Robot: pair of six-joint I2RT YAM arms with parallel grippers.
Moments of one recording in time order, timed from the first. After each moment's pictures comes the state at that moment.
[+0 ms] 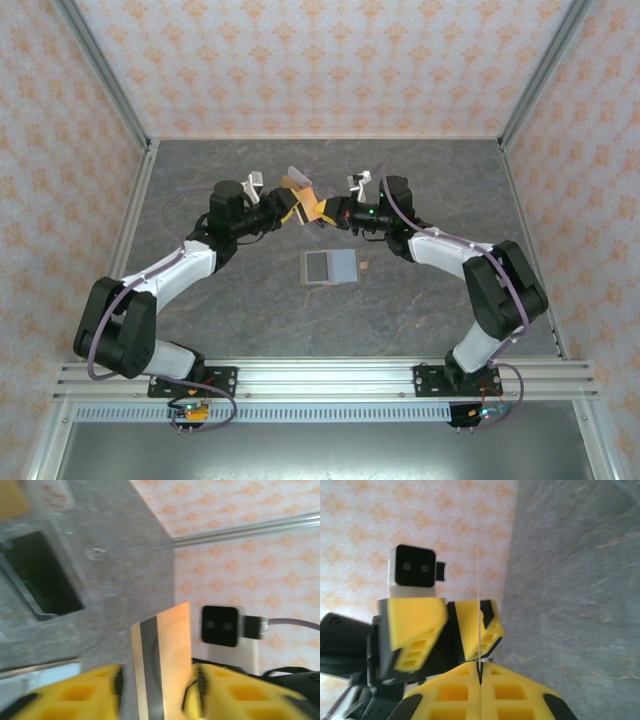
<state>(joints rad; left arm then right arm) -0.29 1.41 0.81 0.22 0.49 -1.15 0.48 1.65 0.94 0.43 -0.79 1.12</state>
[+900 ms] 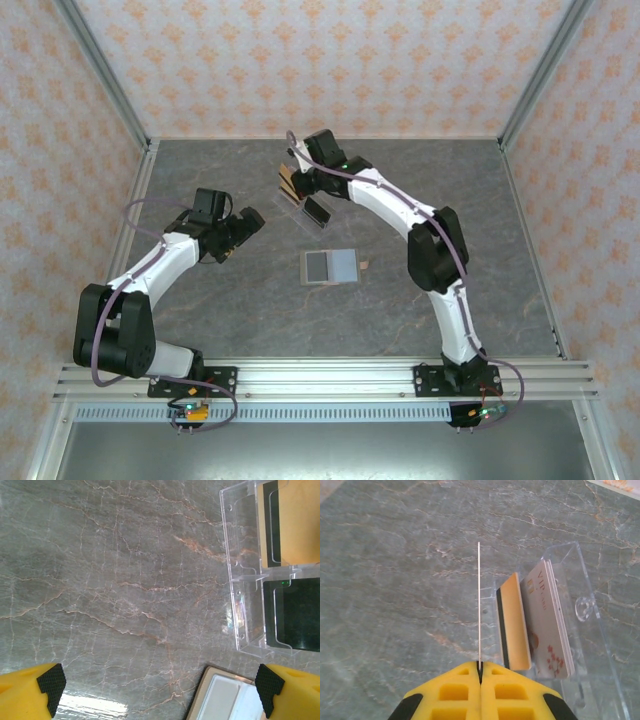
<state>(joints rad) -0.12 1.40 0.87 -0.46 0.18 -0.86 0.63 2.21 1.99 -0.55 -0.17 0.04</state>
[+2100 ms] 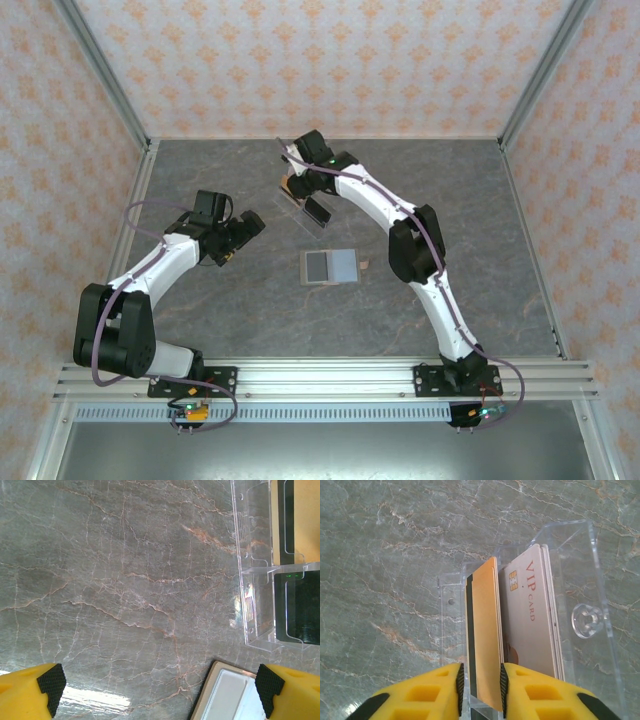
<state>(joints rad) -0.12 1.40 0.86 -0.46 0.19 -0.86 0.63 2.40 2.25 -0.74 -0.09 -0.05</state>
